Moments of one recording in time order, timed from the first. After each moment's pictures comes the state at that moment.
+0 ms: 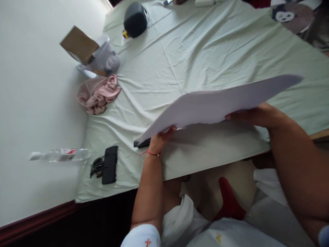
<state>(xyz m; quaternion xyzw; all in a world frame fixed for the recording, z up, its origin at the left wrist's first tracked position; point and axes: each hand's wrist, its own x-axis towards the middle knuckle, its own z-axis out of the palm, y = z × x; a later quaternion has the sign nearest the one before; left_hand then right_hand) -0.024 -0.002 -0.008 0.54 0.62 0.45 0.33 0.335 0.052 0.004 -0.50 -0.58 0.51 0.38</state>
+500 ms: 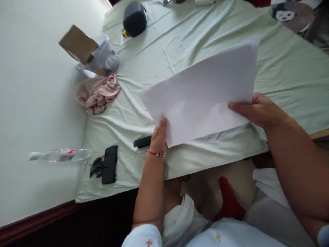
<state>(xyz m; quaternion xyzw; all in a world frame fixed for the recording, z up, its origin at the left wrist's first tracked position) -0.004 0.003 -0.010 0.29 0.61 0.57 0.47 0.328 0.054 0.006 -0.51 -0.45 0.60 0.42</state>
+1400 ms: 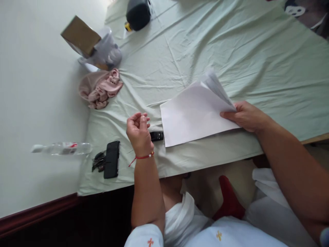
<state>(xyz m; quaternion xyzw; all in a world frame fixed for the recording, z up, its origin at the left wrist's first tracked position) -0.046 -0.002 0.024 0.35 0.66 0.64 0.19 0.292 0.047 0.002 -0.54 -0.48 0.64 0.27</state>
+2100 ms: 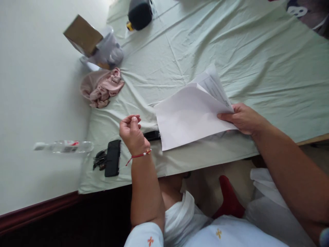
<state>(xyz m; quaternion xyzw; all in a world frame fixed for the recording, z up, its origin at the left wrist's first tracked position) -0.066 0.000 0.025 0.29 0.70 0.64 0.13 0.273 0.038 0.009 -0.52 -0.41 0.70 0.28</state>
